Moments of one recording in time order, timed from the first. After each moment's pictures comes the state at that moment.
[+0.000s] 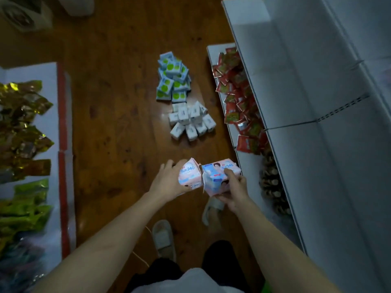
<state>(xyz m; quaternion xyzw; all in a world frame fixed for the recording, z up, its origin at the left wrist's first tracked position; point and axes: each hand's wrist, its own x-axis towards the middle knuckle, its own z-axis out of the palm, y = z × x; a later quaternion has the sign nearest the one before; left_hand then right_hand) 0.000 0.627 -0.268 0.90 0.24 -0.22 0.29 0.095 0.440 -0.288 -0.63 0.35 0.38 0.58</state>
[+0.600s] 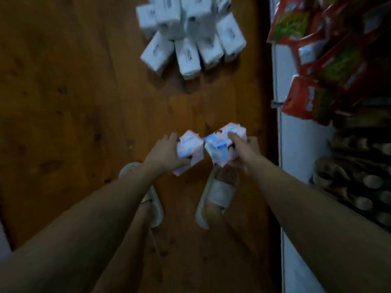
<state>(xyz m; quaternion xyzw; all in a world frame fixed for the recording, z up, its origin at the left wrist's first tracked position) 0.131 0.646 -0.750 0.82 0.30 -0.36 0.34 0.269 0.470 -0.761 -0.74 0.32 0.45 0.38</state>
